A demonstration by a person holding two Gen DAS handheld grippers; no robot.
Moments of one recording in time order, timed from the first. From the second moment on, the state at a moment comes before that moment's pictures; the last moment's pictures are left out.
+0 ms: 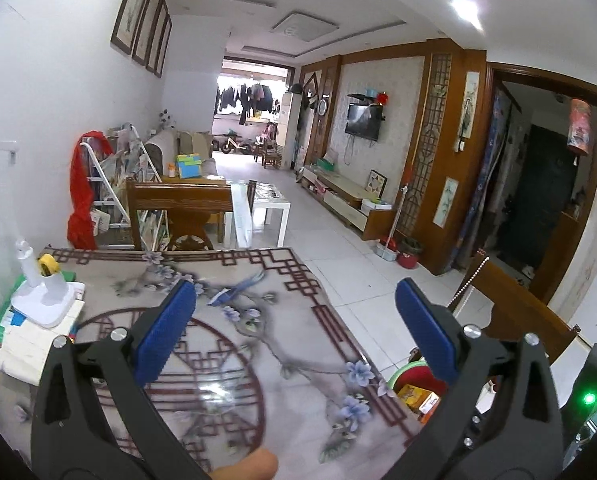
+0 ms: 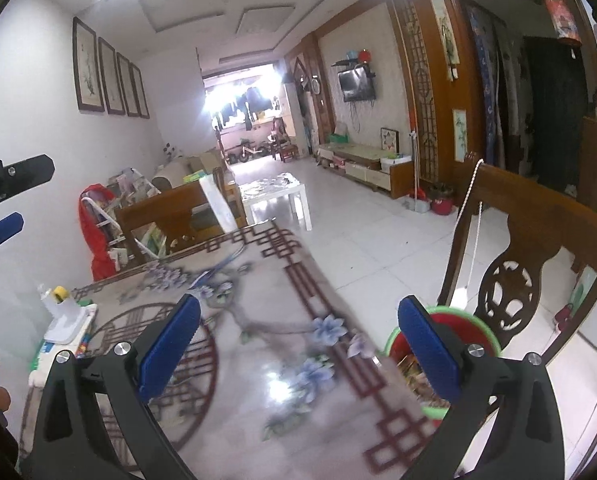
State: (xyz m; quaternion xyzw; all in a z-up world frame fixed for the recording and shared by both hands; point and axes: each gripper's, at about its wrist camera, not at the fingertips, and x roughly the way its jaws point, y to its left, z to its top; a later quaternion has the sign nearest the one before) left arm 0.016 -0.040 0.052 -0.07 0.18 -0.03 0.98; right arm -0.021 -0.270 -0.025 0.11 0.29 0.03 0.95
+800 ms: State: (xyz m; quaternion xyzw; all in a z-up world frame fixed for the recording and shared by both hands) left arm -0.021 0.004 0.054 -0.09 0.18 -0.05 0.98; right arm -0.058 -0.230 -0.024 0.11 0.31 0.02 0.94
